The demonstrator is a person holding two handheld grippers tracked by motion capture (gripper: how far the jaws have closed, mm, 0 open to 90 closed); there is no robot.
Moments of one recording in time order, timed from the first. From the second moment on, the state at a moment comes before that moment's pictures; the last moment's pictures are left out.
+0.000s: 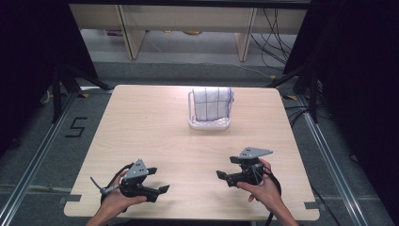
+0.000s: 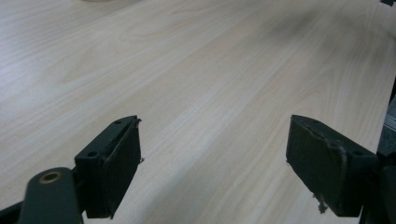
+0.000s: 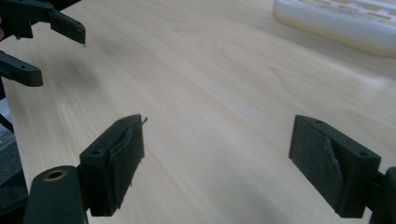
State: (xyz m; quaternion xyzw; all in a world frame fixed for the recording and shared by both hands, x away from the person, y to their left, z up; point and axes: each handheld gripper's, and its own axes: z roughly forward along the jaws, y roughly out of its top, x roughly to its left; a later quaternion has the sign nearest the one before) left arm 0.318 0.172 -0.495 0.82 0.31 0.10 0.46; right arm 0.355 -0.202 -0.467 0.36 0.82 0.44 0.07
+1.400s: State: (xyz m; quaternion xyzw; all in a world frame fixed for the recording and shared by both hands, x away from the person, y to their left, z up) left arm 0.294 0.170 -0.510 0.84 0.31 0.11 0.44; right arm 0.320 -0.198 -0.492 0.33 0.86 0.39 0.09
